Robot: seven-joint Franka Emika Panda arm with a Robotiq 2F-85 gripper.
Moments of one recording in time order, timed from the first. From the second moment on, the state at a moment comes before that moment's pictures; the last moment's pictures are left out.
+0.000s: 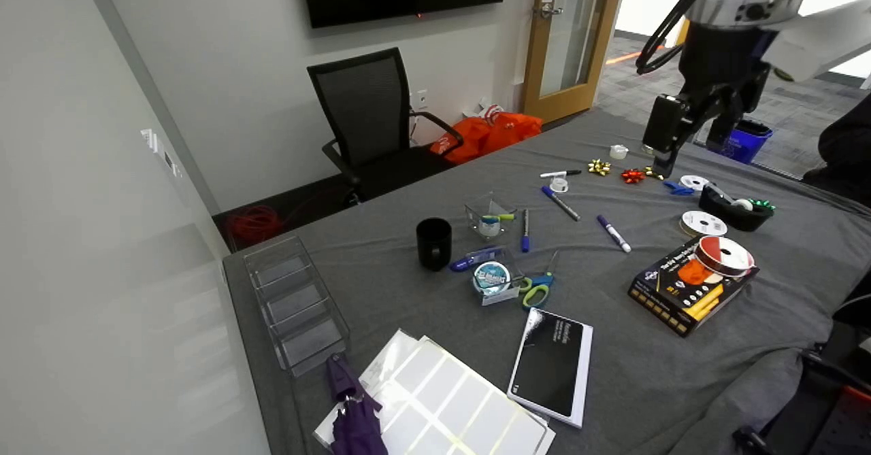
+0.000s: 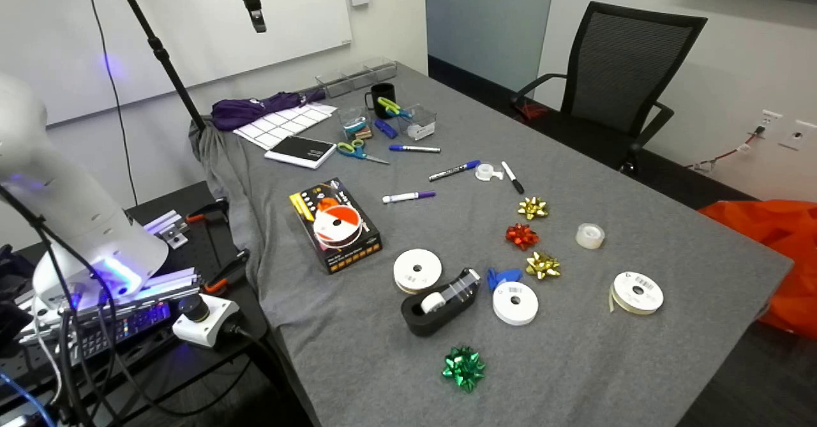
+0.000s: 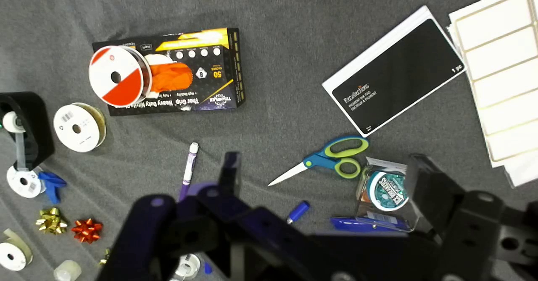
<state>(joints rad) 0.03 -0.27 0.28 -2.14 -0.05 1.81 0.46</state>
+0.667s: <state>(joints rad) 0.05 -0.18 0.23 -2.12 -0.05 1.98 0.51</state>
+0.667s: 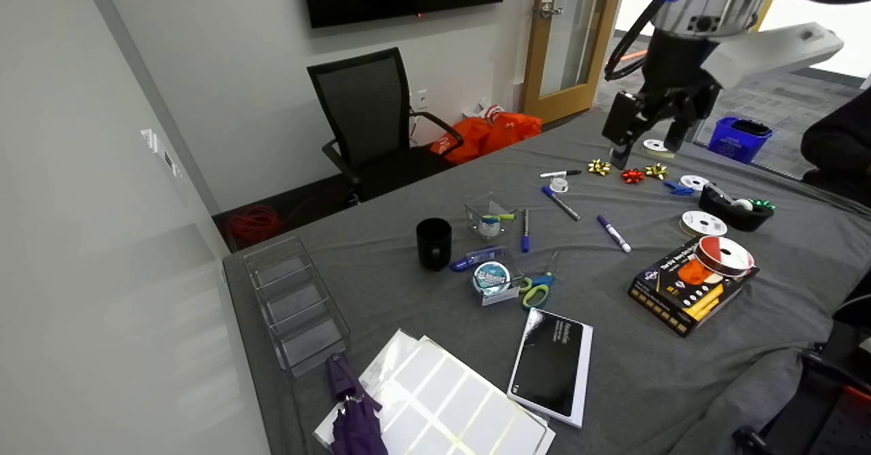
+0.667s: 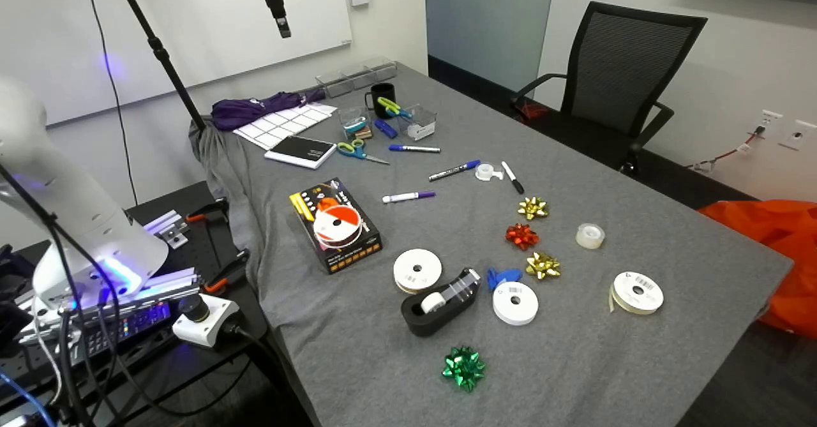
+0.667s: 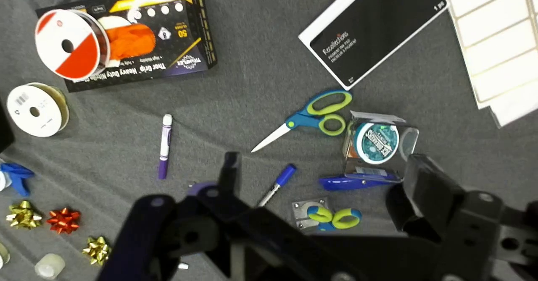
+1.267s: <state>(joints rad) 0.06 0.13 0.16 -1.93 0.07 2.19 0.55</state>
